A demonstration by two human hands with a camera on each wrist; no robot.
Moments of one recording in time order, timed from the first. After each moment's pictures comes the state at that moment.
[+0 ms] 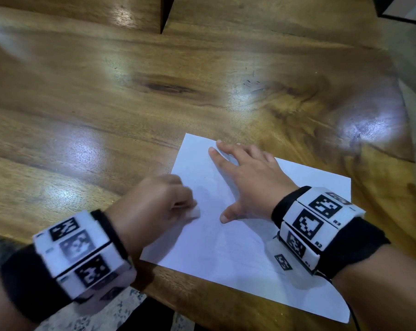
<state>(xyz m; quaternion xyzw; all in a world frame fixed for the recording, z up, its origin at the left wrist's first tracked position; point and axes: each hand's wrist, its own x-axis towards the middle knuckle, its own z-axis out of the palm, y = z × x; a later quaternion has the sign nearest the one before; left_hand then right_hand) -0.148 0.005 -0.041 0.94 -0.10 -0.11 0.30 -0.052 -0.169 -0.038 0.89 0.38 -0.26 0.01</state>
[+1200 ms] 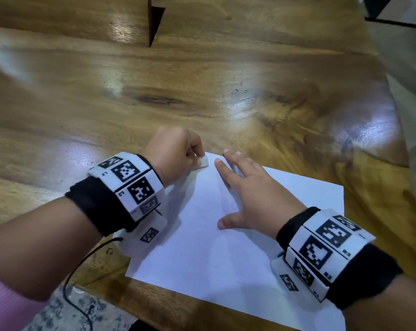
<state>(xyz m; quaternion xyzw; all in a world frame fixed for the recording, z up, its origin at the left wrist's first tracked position) -0.053 -0.020 -0.029 0.95 0.08 -0.10 0.28 -0.047 -0.193 -0.042 0.89 0.34 -0.29 -0.11</state>
